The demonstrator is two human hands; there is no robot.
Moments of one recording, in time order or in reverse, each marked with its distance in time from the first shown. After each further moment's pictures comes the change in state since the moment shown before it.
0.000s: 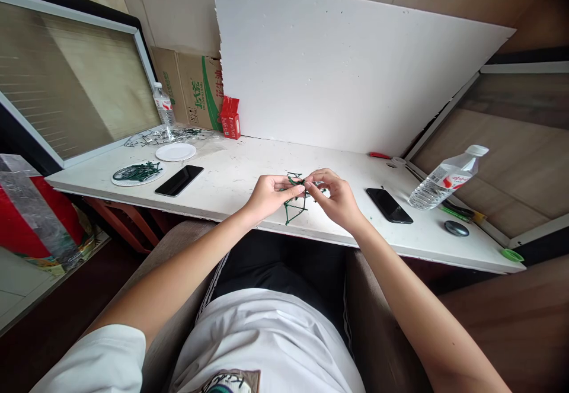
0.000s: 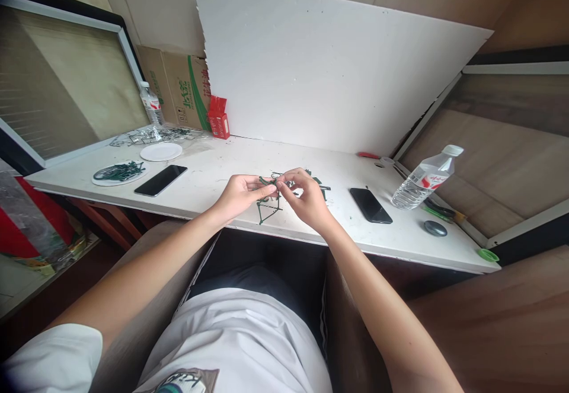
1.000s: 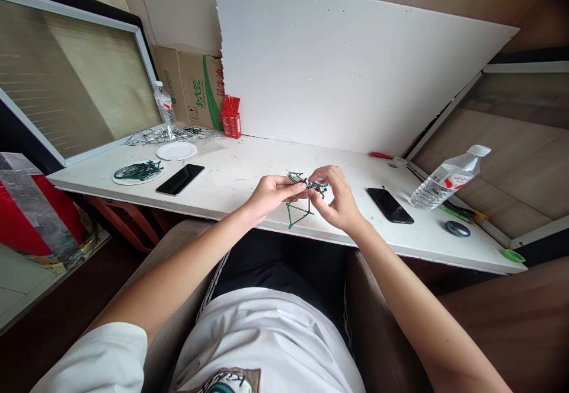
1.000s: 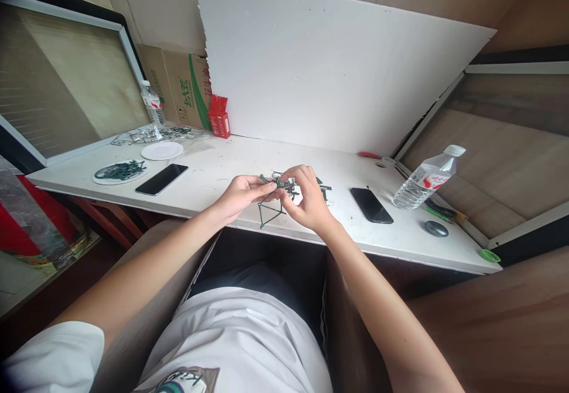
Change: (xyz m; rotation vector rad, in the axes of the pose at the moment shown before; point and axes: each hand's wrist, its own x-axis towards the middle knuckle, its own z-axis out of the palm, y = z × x) left_hand 0.001 -0.002 -0.002 -0.175 -0.056 -0.144; right_hand -0.003 -0.004 -0.003 -0.236 0.021 -0.292
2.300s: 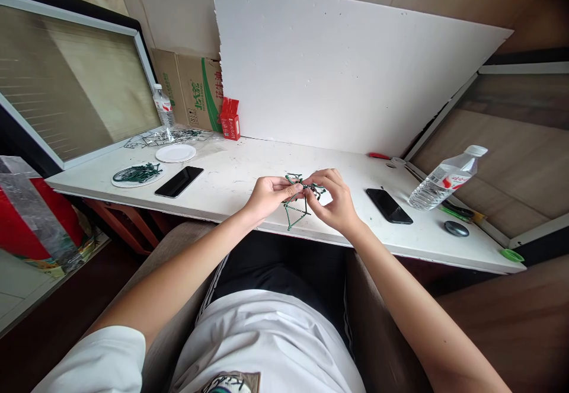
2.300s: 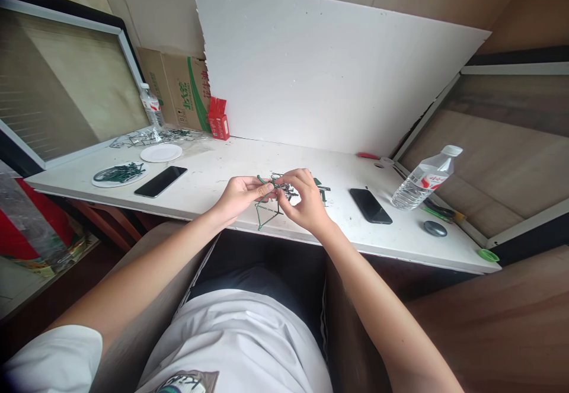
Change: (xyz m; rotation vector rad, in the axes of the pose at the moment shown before) left_hand 0.006 -0.008 0.001 -0.018 0.126 0.041; right_hand -0.003 0.004 0.009 -0.061 0.075 -0.046
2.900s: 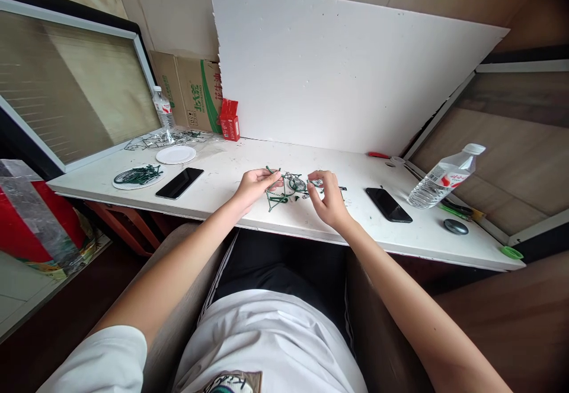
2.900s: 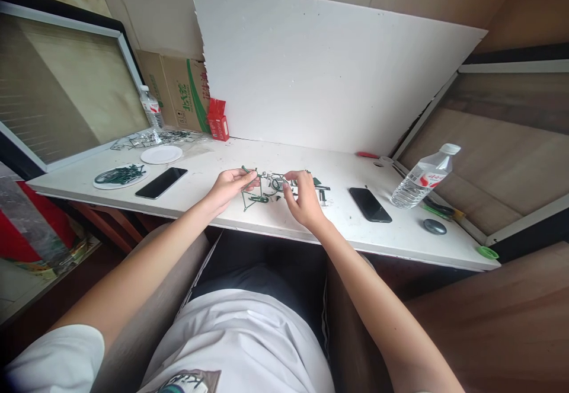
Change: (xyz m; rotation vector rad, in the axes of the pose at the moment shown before) left_hand 0.025 -0.007 -0.047 0.059 0.111 0.022; right_hand -0.020 0.034 0.020 -0.040 -0.032 0.213
